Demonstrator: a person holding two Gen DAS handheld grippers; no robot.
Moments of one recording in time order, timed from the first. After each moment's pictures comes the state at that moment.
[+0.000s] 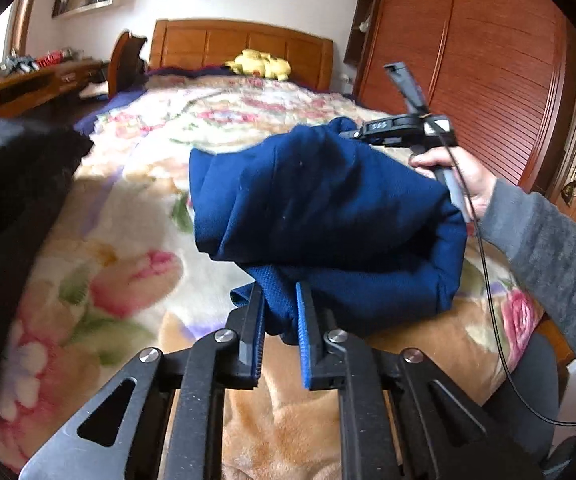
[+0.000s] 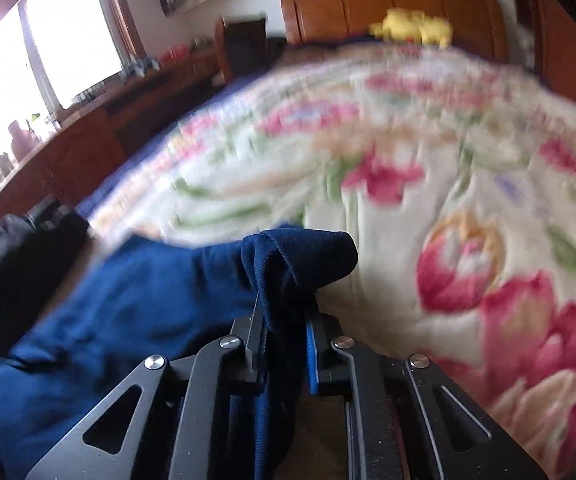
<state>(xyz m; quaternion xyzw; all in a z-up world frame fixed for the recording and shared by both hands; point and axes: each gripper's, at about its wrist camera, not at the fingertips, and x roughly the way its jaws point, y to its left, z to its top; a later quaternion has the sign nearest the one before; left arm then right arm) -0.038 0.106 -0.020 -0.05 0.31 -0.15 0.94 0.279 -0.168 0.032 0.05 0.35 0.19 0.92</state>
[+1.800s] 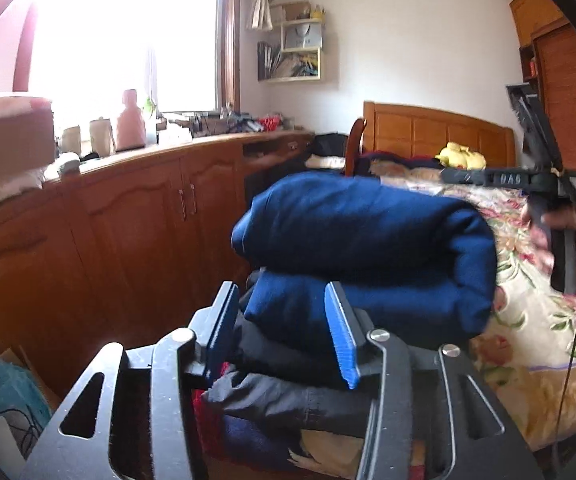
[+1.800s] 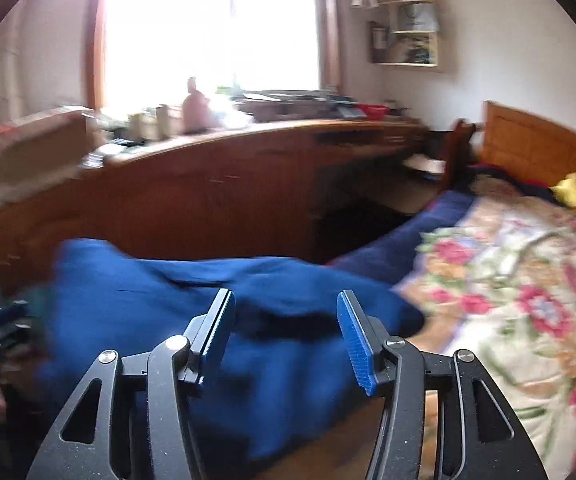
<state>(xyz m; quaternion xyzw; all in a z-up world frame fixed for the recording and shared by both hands) -0.177 0.423 0.072 -0.04 0.19 0.19 0.96 0.184 0.172 0.112 -0.08 0.22 0.43 0.87</state>
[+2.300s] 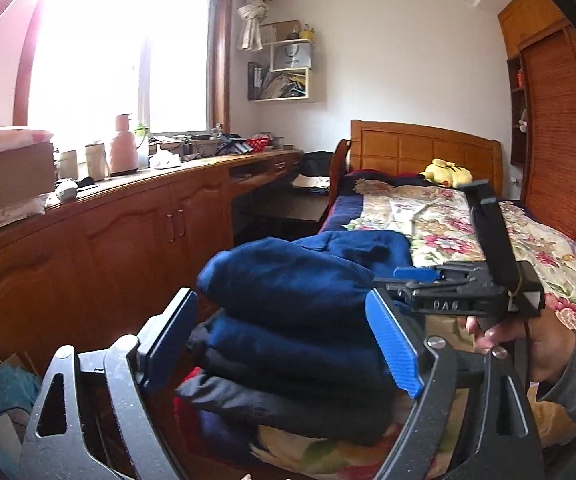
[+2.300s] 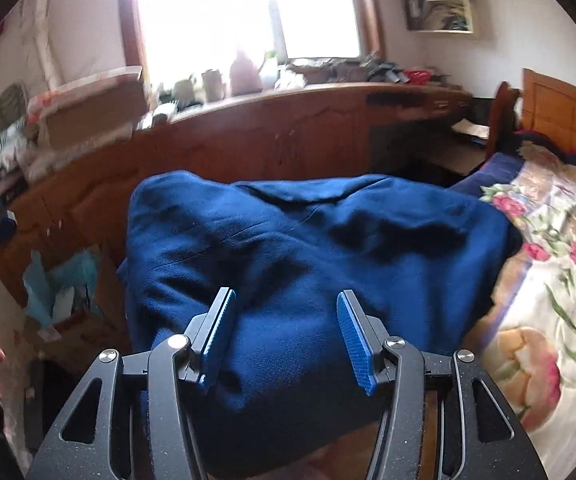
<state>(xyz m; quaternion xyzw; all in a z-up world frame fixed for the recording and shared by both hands) -0.182 0.370 0.111 -0.04 0.17 0.18 0.97 0.158 0.156 0.076 -0.06 0.27 0.45 0.85</state>
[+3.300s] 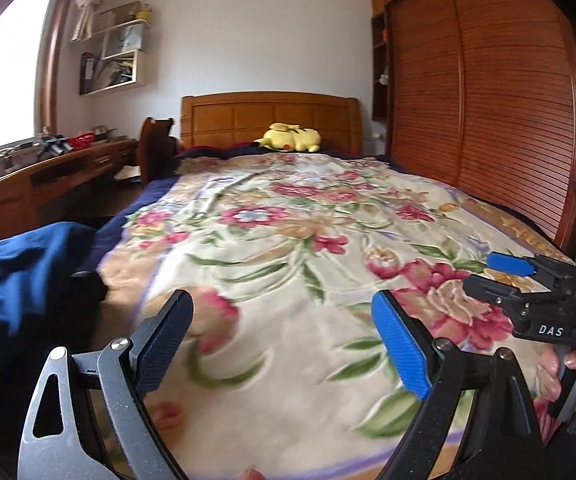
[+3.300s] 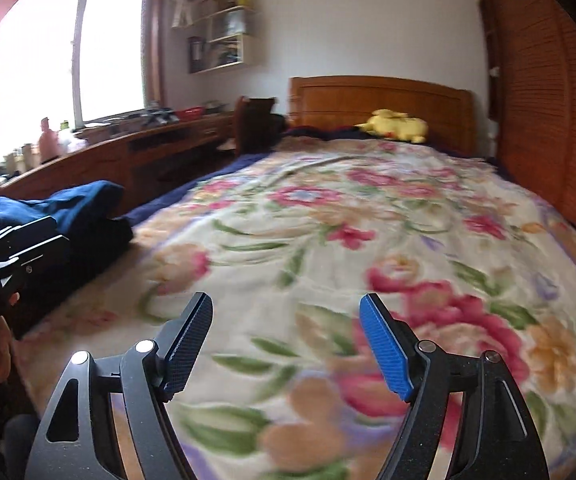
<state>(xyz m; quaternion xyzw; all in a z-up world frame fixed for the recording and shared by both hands) 0.026 0.056 0.058 0.00 0.20 -0.07 0.98 0.044 -0.193 0.050 -0.01 0.22 0.12 0.97</state>
